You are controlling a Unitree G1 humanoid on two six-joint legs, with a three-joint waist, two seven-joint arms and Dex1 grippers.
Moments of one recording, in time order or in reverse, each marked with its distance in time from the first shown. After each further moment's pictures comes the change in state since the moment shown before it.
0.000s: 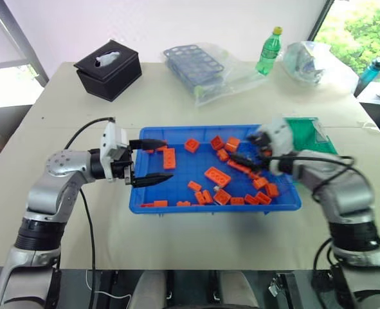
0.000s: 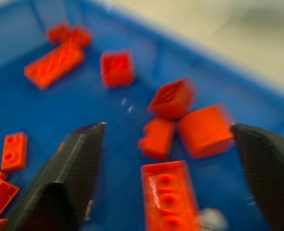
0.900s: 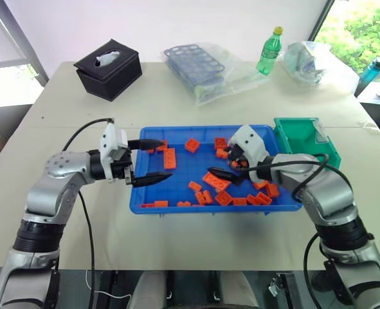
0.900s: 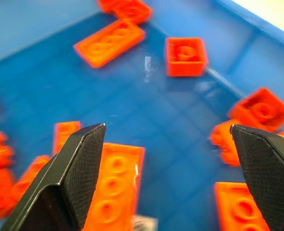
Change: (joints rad) left arm 0.010 0.005 0.000 -0.002 0.012 -0.002 0.033; right arm -0.039 -0.037 0.069 -0.219 0.061 0.207 0.020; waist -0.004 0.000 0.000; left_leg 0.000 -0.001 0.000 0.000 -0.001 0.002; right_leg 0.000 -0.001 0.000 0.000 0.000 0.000
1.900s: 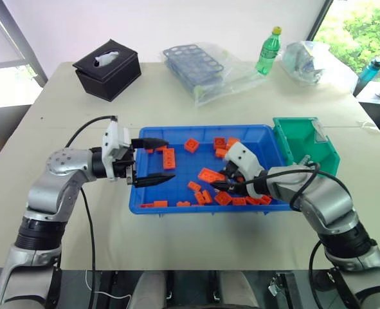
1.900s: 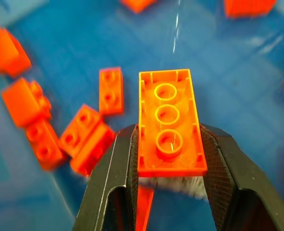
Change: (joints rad) left arm -0.025 -0.008 -0.005 -0.021 -0.007 0.022 -0.039; right arm 0.004 0.004 0.051 0.002 0.059 0.075 -0.028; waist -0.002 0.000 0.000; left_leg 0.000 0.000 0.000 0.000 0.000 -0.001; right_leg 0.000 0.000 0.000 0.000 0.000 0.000
